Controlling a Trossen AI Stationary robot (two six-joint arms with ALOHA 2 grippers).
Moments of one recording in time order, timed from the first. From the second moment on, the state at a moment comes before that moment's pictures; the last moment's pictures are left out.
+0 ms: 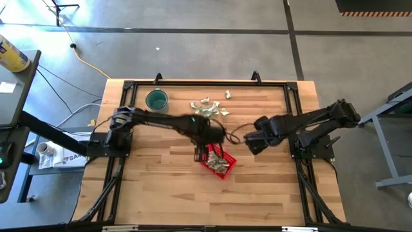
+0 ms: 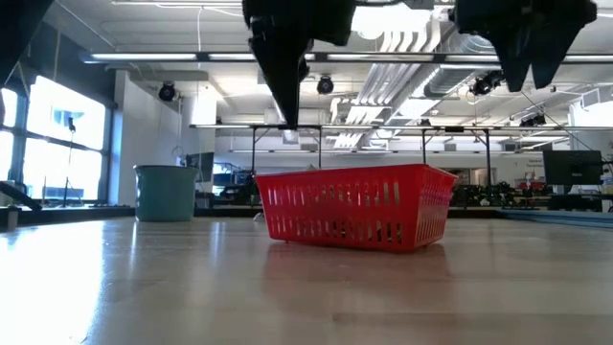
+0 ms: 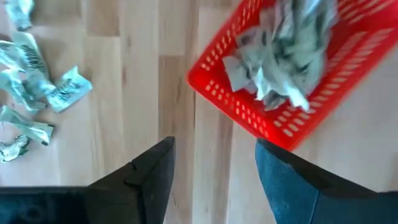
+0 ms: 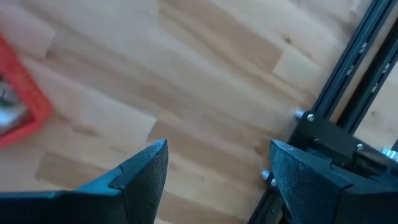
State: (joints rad) left arm -0.08 1.99 1.87 -1.23 -0.11 -0.10; right arm 0.22 1.46 1.33 -1.56 0.20 1.31
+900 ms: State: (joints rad) left arm 0.25 1.48 1.87 -1.40 -0.19 -0.24; right arm -0.60 1.96 1.51 -0.73 0.12 0.61
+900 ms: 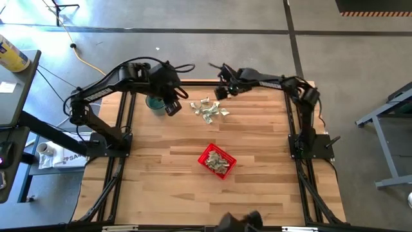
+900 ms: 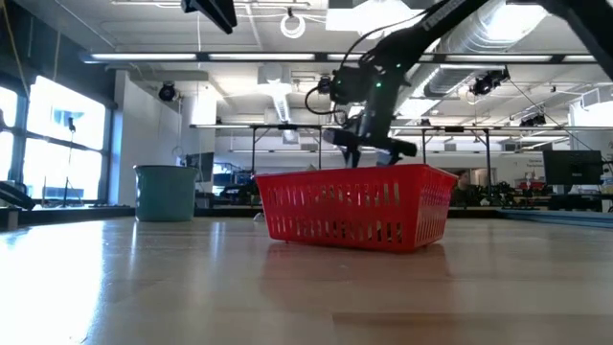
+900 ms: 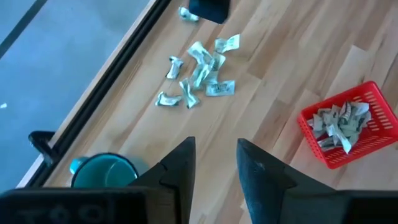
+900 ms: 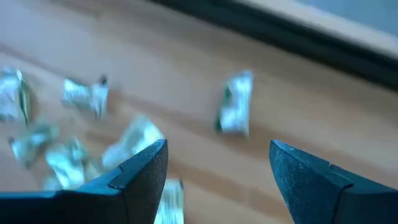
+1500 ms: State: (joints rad) left arm 0.25 1.47 1.87 -1.46 -0.28 -0.32; right arm -0.67 2.34 1.94 -1.07 0.05 0.51
